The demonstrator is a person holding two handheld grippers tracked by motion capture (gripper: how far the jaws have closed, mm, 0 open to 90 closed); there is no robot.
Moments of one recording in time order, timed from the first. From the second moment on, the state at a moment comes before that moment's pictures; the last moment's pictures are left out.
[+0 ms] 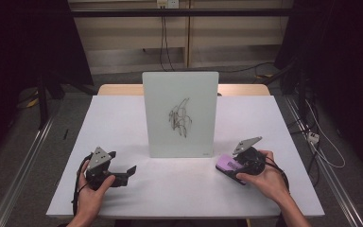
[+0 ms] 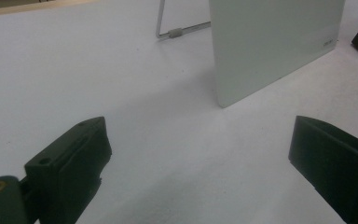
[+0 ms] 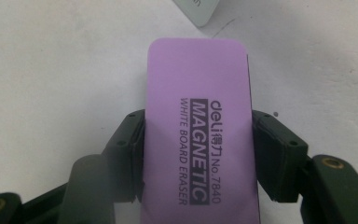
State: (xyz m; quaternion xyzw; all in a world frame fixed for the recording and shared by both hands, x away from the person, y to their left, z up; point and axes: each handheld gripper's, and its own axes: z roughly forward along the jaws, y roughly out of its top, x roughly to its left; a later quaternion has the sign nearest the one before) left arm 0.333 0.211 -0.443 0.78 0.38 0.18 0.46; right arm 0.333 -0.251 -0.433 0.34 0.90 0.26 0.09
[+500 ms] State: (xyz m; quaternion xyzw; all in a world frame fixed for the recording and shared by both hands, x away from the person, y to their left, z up) left arm 0.334 0.211 -0.446 0.79 0.38 0.17 0.46; right arm 0.336 -0.253 -0.418 0.36 0.87 0.33 0.12
